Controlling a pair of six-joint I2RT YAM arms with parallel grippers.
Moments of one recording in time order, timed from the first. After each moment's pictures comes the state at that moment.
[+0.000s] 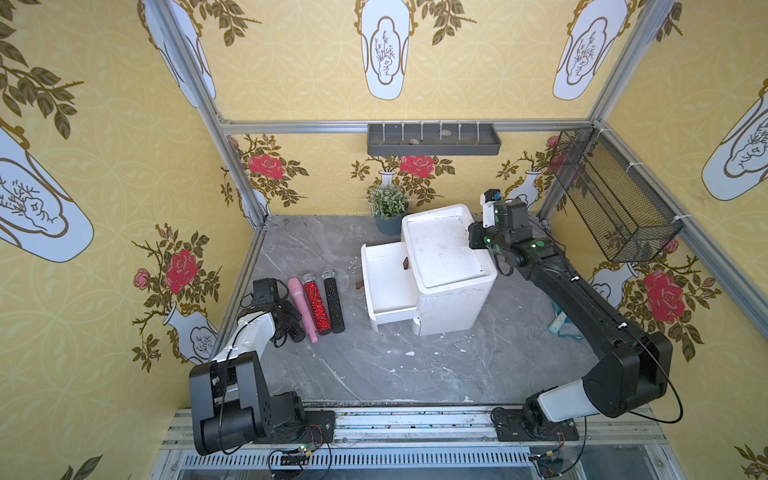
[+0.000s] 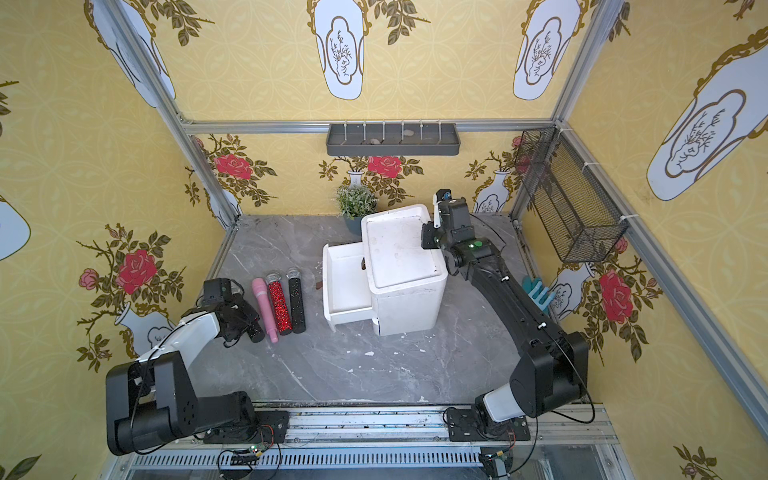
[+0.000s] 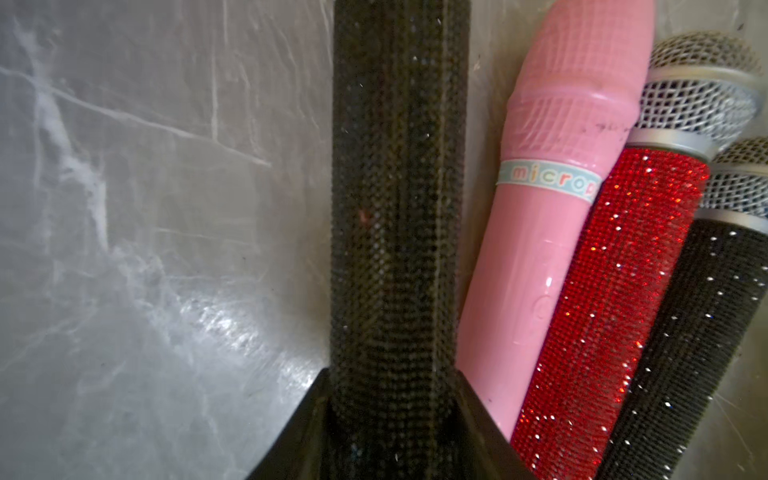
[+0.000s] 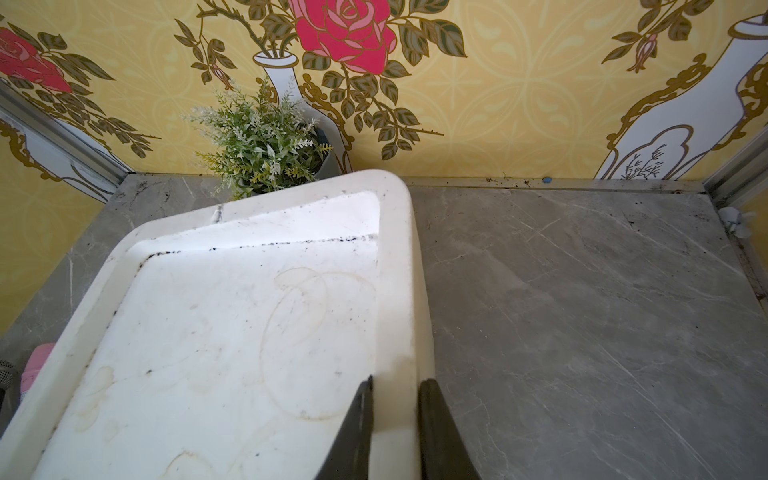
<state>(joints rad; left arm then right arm) 0.22 1.32 0.64 -0.47 0.04 -0.54 0.41 1.48 1.36 -0.46 0.04 0.20</state>
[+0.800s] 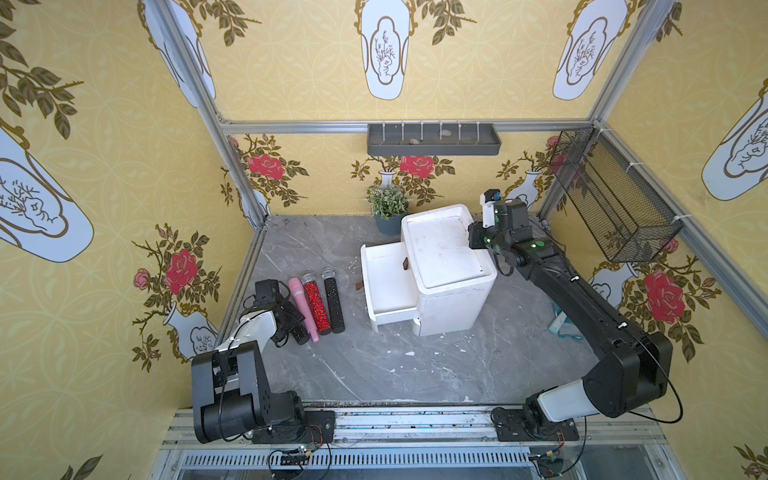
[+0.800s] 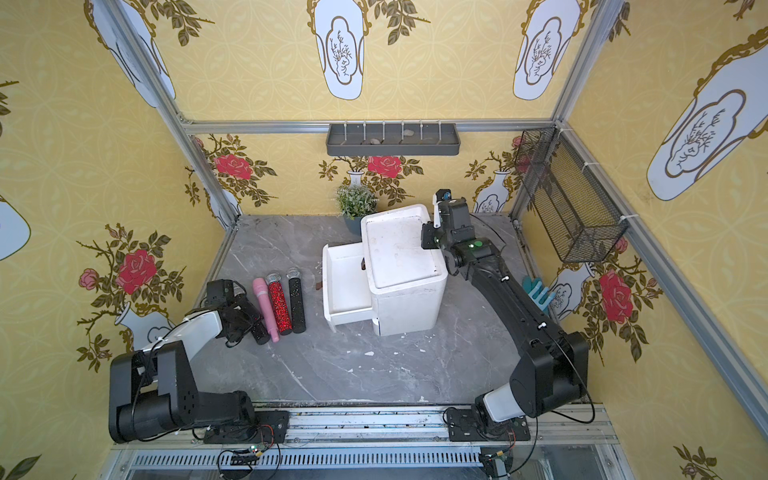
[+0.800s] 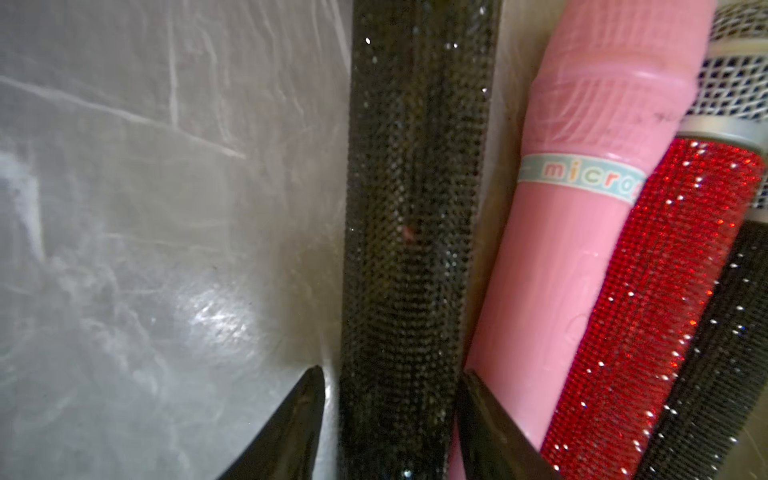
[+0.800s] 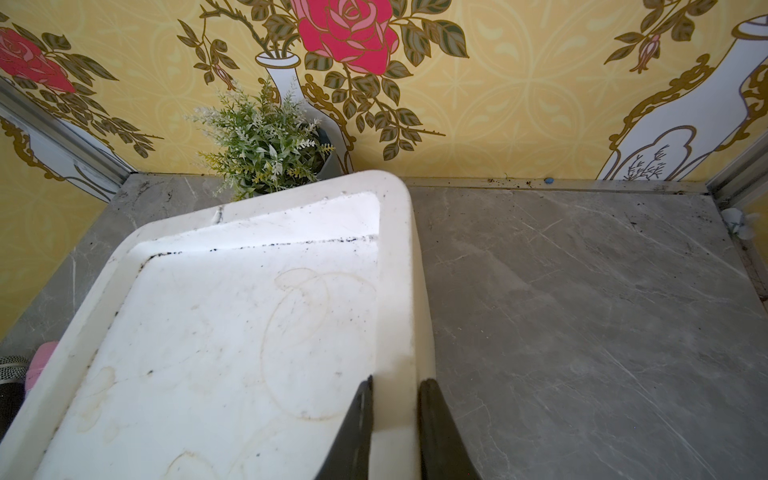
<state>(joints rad) 0.22 1.36 0.63 -0.43 0.06 -0.55 0.41 1.48 1.37 -0.47 0.03 0.20</state>
